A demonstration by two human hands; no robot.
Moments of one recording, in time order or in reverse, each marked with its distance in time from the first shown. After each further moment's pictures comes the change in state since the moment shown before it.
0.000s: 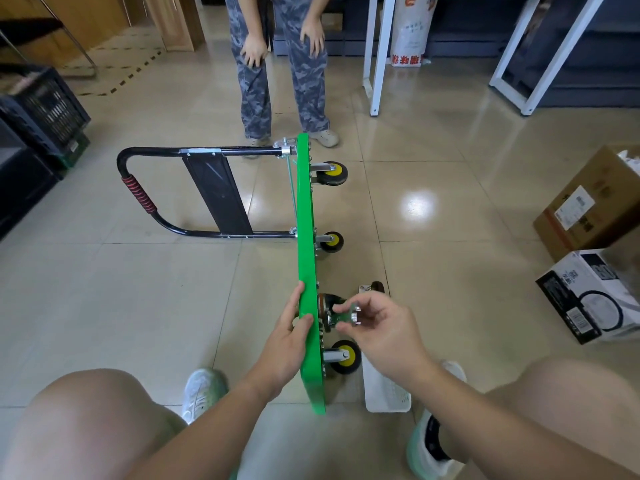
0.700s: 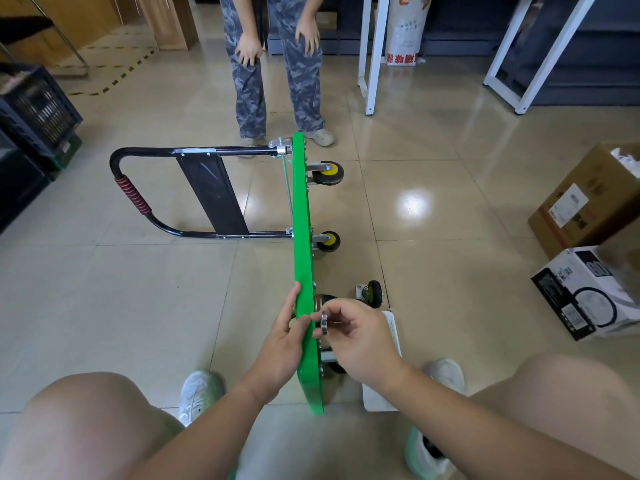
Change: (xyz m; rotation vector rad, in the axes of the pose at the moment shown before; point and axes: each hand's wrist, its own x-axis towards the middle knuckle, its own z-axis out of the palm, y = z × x) left_hand 0.005 -0.005 -0.001 -0.080 -0.022 -0.021; right_hand 0.004 0.021 0.026 -0.141 -0.072 -0.234
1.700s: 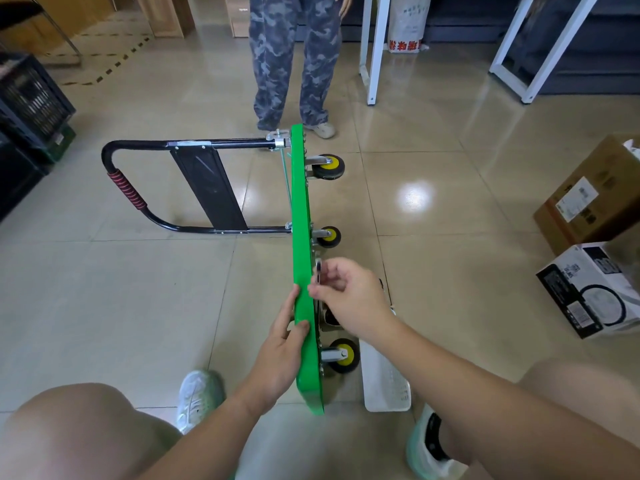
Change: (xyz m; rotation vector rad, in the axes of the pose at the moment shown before) left_hand -0.004 0.004 0.001 0.043 0.016 -0.022; right_hand 0.067 -0.003 -0.007 -0.022 -0.037 0.253
